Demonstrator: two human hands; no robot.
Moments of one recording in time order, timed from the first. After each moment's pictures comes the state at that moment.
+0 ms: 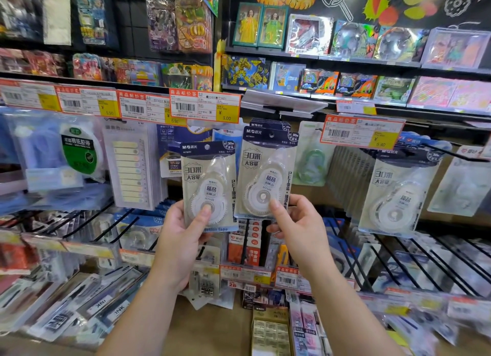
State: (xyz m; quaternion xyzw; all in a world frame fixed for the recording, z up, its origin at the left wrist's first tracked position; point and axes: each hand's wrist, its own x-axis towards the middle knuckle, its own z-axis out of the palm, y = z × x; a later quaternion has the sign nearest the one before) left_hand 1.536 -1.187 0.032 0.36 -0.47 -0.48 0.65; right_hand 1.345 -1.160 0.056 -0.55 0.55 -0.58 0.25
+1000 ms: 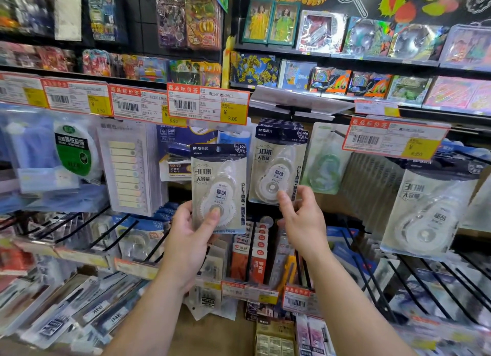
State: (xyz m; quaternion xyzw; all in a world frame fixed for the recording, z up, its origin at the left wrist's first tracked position) left_hand 1.530 -1.223 0.020 0.39 -0.49 -0.46 0.63; right_hand 1.327 -1.244 0.044 -0.55 0.64 -0.51 0.16
